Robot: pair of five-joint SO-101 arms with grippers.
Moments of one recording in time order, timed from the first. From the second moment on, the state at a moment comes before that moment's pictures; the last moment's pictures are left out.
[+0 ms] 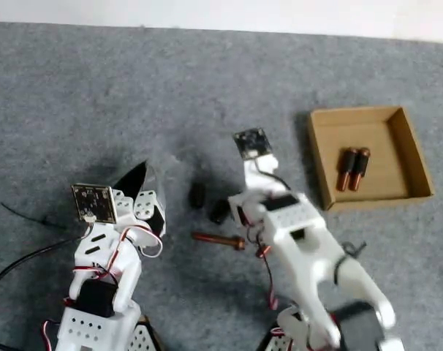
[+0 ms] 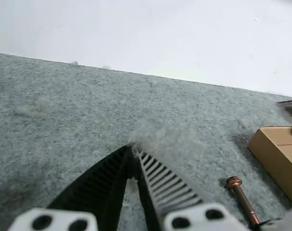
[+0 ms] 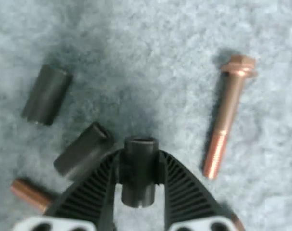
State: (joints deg) left arm 7.5 -103.1 96.1 27.0 18.1; right arm -24.8 -21.9 57.2 30.6 1.7
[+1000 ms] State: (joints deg) left arm 7.5 -103.1 96.1 27.0 18.1; right arm -13.6 -85.2 95.5 17.8 1.7
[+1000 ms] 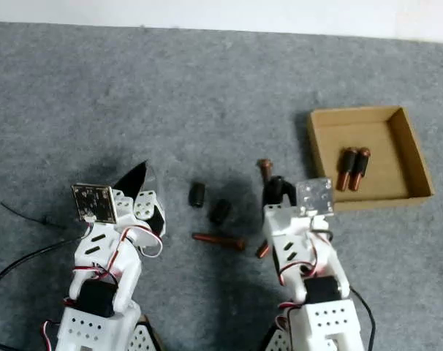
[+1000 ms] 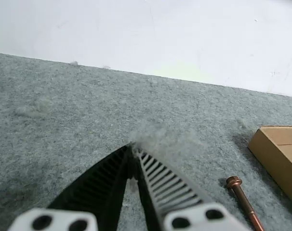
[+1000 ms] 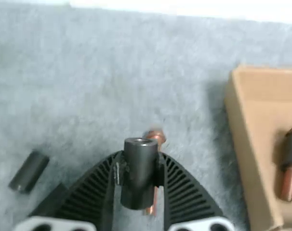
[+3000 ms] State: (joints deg) left arm 39.6 -33.1 58.4 55.0 -40.2; right arm -6.1 -101.4 96.0 20.6 1.7
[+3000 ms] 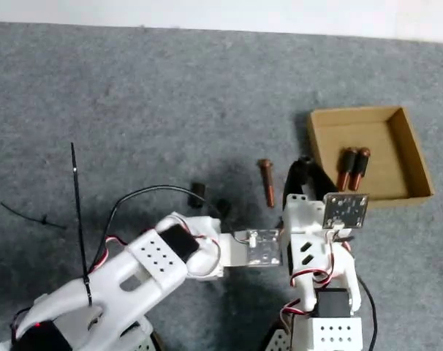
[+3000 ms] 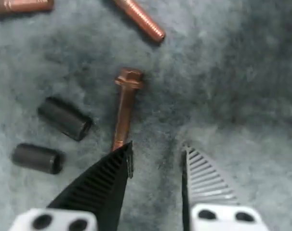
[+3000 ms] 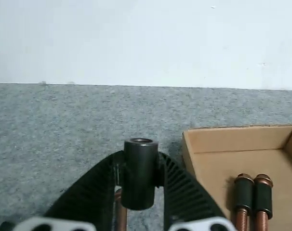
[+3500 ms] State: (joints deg) left arm 39.6 -26.0 52.2 55.0 -46.3; right arm -5.8 -101.4 96.0 20.6 1.7
